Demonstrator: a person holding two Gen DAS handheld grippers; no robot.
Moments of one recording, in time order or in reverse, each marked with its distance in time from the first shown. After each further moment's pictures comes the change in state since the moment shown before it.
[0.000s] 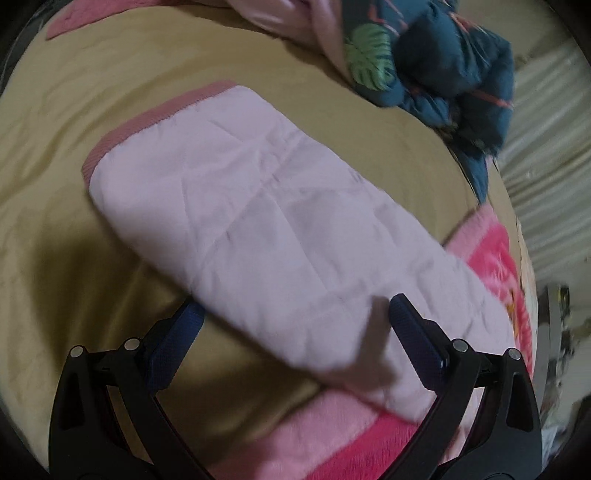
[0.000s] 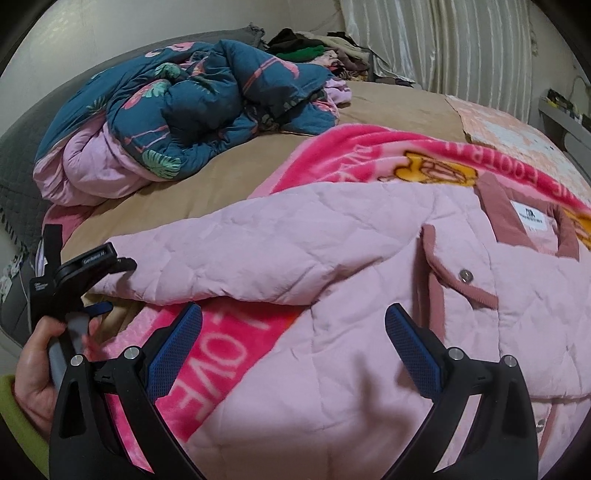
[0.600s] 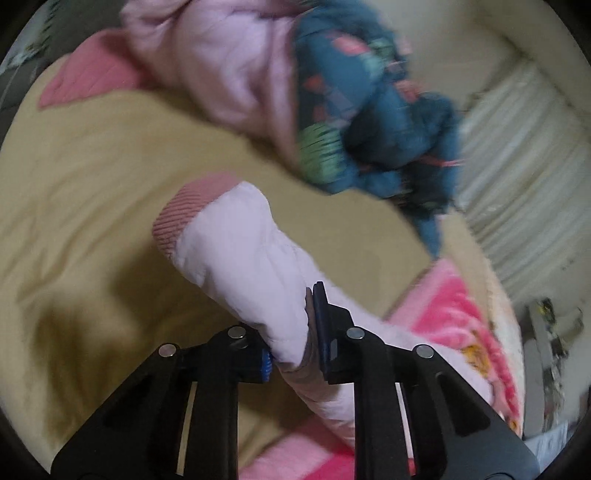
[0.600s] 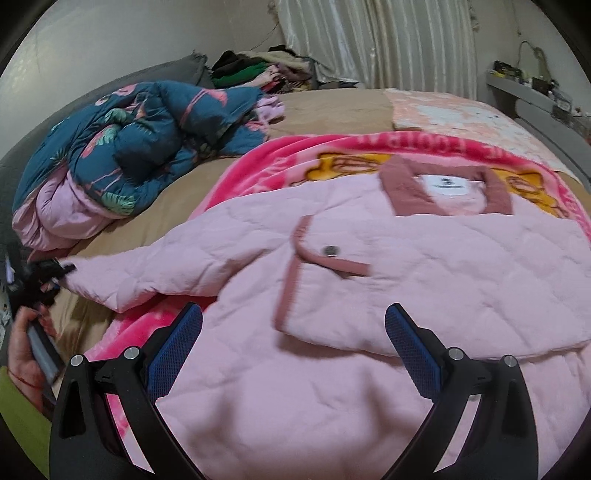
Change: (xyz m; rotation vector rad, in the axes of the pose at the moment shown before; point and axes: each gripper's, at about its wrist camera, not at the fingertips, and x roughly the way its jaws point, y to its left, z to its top) left arm -0.083 -0.023 0.025 0.108 -0.277 -0.157; right arm -0.072 -0.088 -0.028 0.150 -0.076 -0.127
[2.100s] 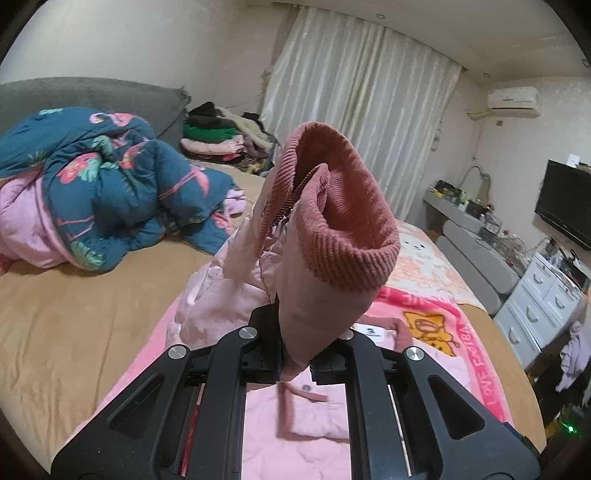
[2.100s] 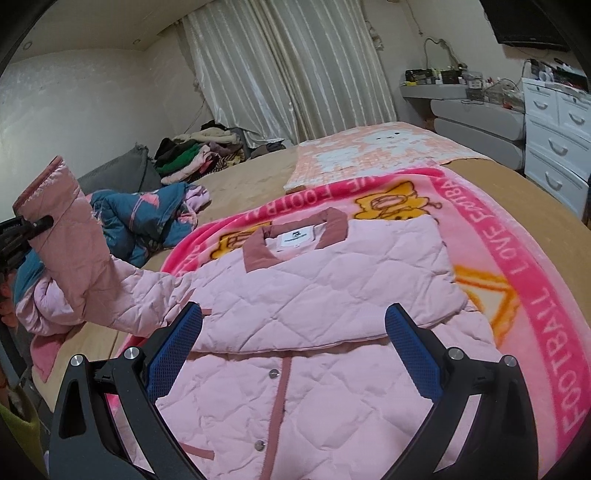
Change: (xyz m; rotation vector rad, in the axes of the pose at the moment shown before) left arm -0.174 -0.319 -0.120 0.602 -0.063 -0.390; right arm -0.171 -0.180 -0.039 0.269 -0.243 -0.079
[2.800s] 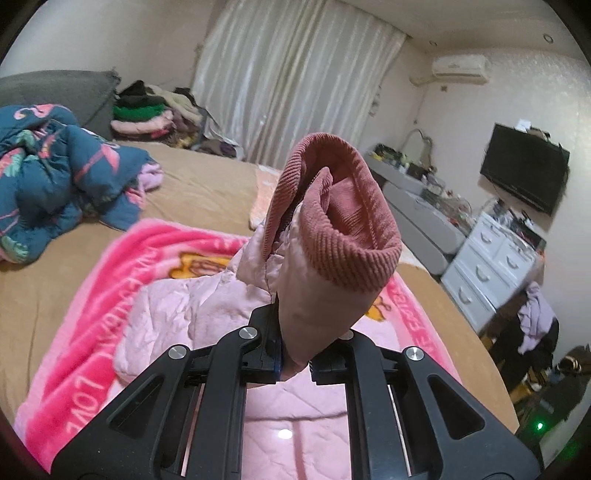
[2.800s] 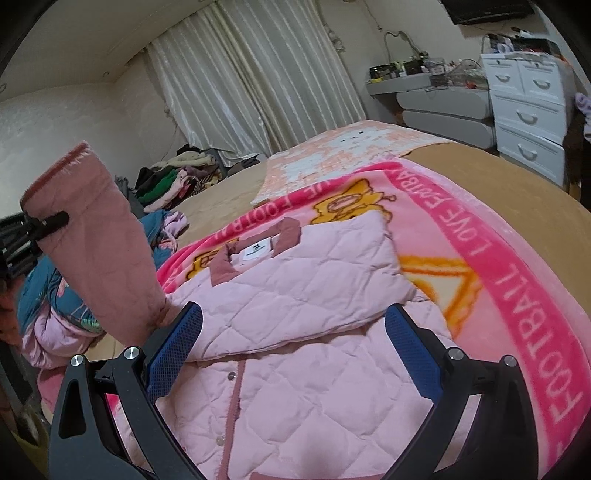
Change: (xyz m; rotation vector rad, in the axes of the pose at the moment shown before) left arm 0.033 -0.121 -0.042 0.081 0.135 -0.226; right arm -0.028 -0.075 -0.010 0.140 -0.047 -0.038
